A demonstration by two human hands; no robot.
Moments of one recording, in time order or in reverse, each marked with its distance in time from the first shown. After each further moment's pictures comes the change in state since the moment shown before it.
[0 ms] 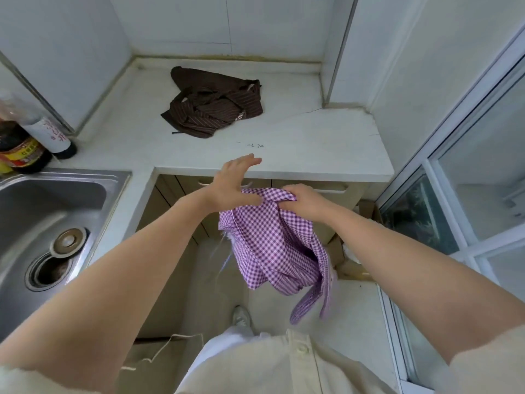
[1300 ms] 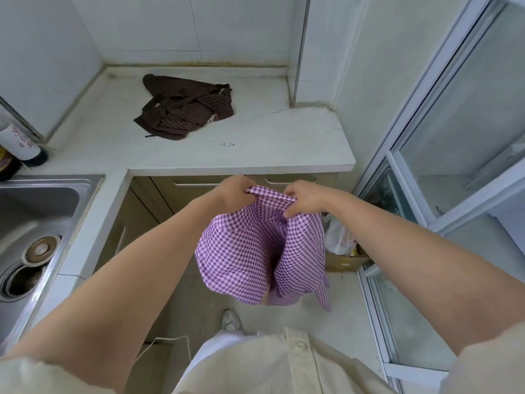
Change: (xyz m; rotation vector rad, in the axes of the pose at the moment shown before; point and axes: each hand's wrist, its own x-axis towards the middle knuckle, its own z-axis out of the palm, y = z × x) left_hand -0.005 0.072 0.049 0.005 -0.062 -0.028; right_hand -0.079 0.016 -0.044 -0.184 -0.129 0.200
